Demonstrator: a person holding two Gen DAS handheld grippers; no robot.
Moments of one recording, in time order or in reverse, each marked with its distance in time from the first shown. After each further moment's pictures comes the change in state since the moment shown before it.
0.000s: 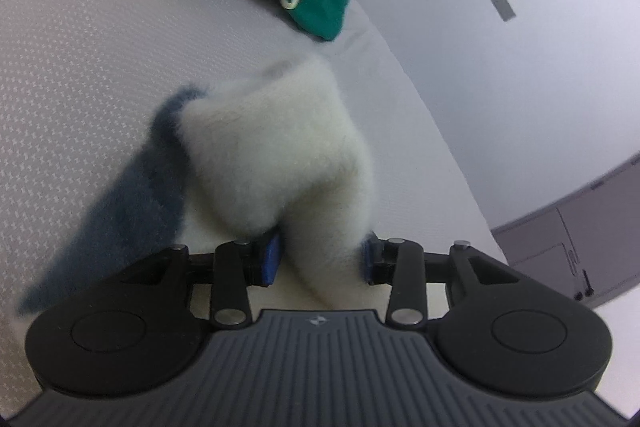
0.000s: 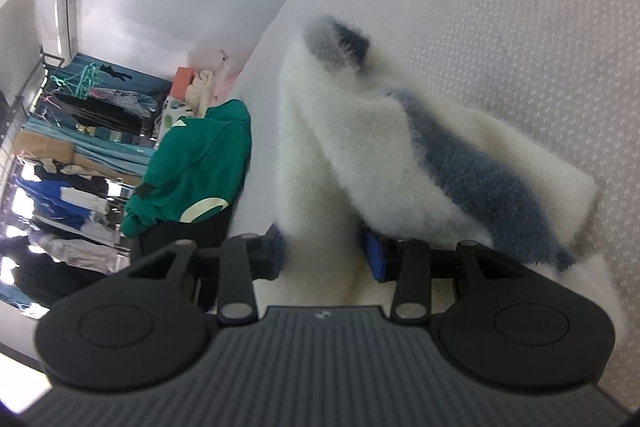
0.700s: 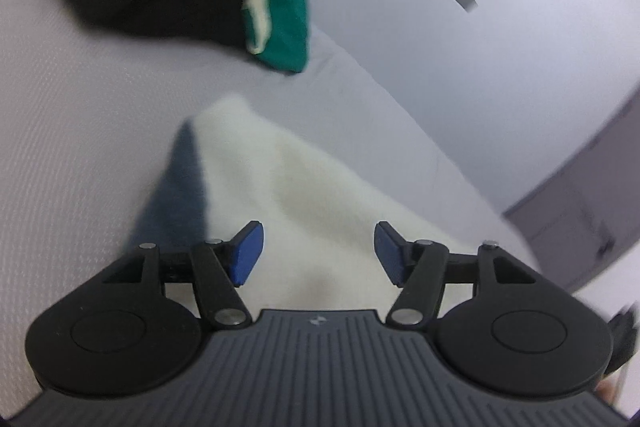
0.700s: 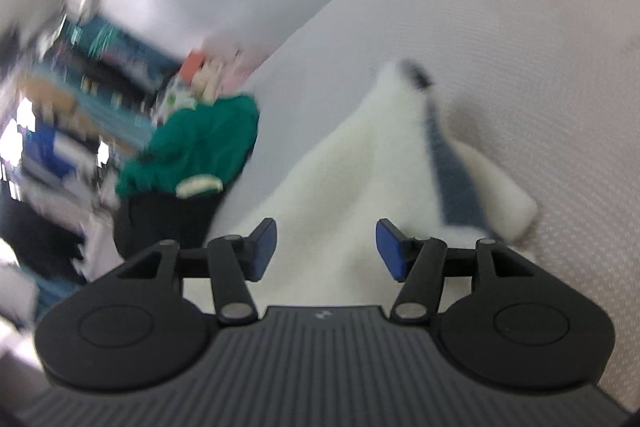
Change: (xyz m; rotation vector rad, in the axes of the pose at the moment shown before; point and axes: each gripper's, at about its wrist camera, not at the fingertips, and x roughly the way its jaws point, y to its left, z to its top) left arm -0.050 -0.030 -0.023 0.268 -0.097 0.037; right arm -0.056 0.032 -0.031 -0.276 -0.050 -0.069
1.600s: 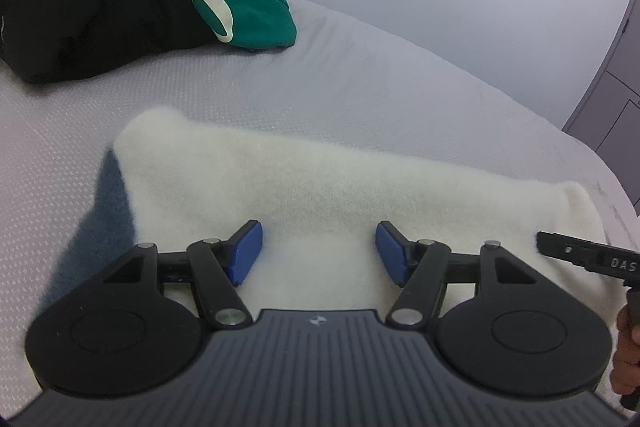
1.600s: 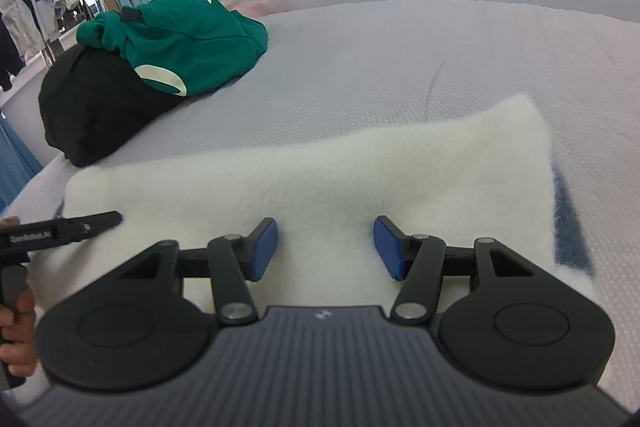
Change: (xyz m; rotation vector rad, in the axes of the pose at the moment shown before) left arm 0.087 -0.023 -0.014 0.273 0.065 0.161; right arm 0.085 0.048 -0.028 -0.539 0.013 -0.208
